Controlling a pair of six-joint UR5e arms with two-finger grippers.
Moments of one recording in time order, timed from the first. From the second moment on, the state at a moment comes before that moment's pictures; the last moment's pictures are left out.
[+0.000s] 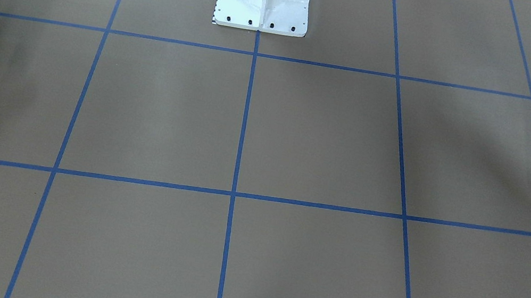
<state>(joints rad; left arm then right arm) -1.73 -1.74 -0.81 -2.21 -2.32 0.66 1.22 -1.70 1.88 -1.20 2.08 0.48</state>
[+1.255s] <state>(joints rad) -1.71 -1.75 -1.04 -2.16 -2.39 0.18 1.22 -1.68 1.88 -1.20 2.08 0.49</state>
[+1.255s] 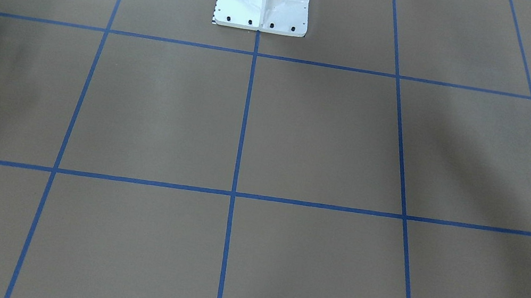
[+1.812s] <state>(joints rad) -1.64 -1.64 -1.41 -1.70 -2.40 0.13 1.22 -1.68 1.89 -1.20 2.08 0.49</state>
